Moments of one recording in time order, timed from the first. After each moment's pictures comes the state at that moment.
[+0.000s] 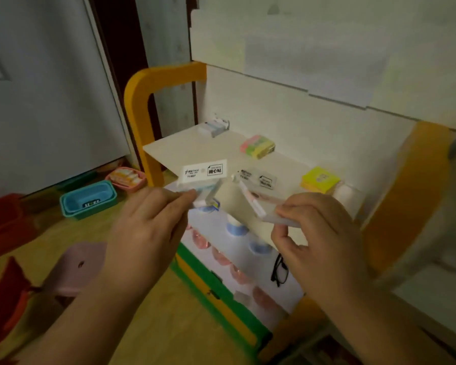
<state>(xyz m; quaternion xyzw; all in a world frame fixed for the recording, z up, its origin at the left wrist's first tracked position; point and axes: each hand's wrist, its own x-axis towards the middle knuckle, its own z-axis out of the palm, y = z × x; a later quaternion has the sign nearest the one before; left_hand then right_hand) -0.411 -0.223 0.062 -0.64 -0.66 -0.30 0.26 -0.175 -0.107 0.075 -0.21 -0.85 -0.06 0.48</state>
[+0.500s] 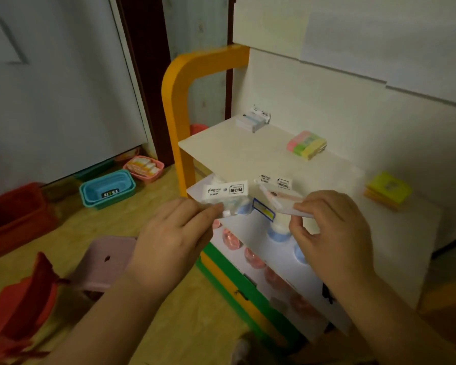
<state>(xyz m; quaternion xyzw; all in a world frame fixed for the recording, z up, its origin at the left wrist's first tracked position) -0.536 -0.216 0.021 -0.68 -0.64 -0.28 0.23 -0.302 -0.073 0.031 -0.29 -0.85 -0.04 0.43</state>
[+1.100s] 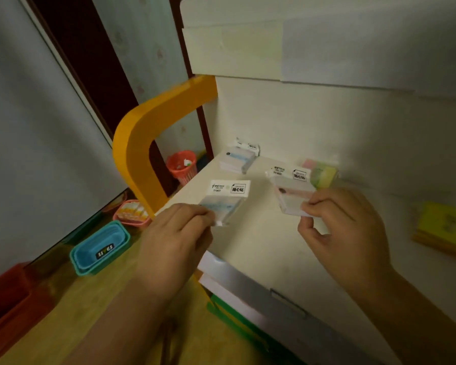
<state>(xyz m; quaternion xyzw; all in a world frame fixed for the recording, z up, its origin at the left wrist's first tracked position) -0.649 -0.016 0.031 -0.73 -0.59 -0.26 0.22 -0.380 0.088 0.025 -0.32 -0.81 -0.09 0.49</state>
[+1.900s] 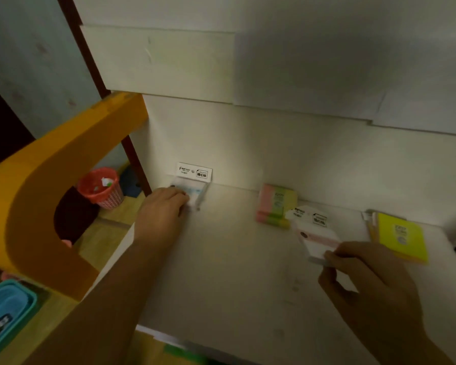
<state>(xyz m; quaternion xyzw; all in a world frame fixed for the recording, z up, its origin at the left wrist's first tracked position) -0.712 0.223 -0.021 -0.77 -0.59 -0.21 0.08 -0.364 0.088 0.020 -0.49 -0.76 -0.18 0.38</state>
